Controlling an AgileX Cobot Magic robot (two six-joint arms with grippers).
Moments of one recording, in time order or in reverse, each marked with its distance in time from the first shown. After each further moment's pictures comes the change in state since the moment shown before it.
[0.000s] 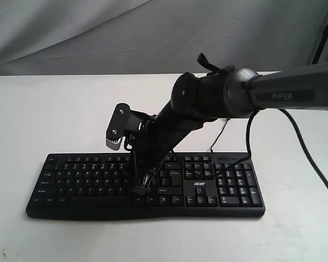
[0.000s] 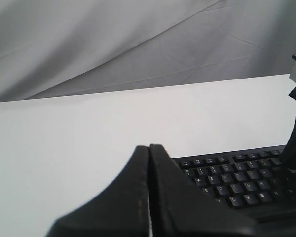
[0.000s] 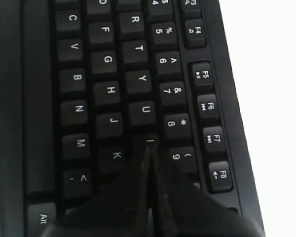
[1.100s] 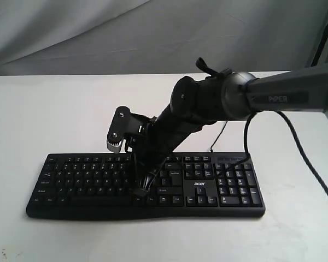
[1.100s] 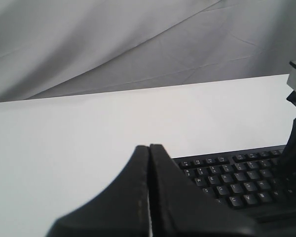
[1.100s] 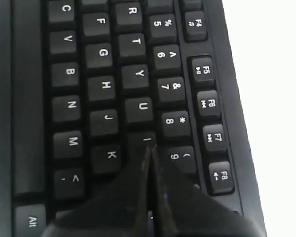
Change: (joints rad) left arm 0.000 0.000 0.000 0.000 0.000 0.000; right arm 0.000 0.020 0.000 0.002 -0.014 -0.023
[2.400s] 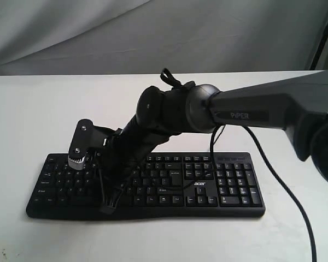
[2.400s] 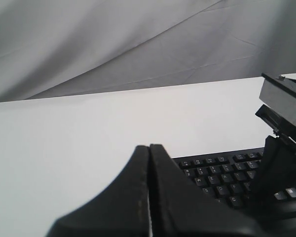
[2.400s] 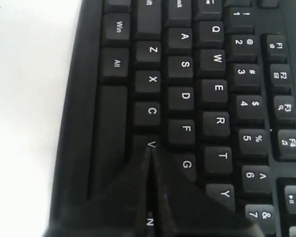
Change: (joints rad) left arm 0.000 0.000 0.000 0.000 0.000 0.000; right arm 0.115 0.070 -0.115 0.089 0.053 -0.049
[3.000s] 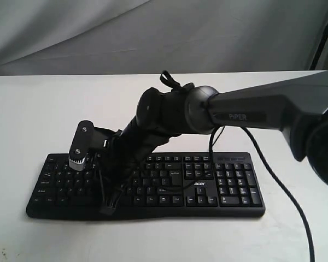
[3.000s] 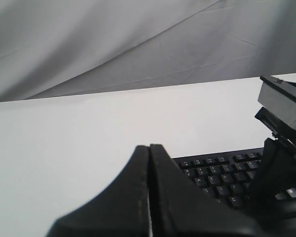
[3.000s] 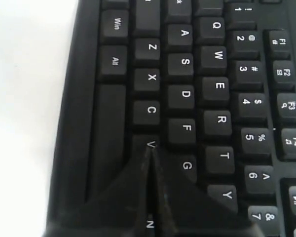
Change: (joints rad) left arm 0.000 0.000 0.000 0.000 0.000 0.000; right arm 0.000 0.013 -0.002 0.004 -0.004 0.000
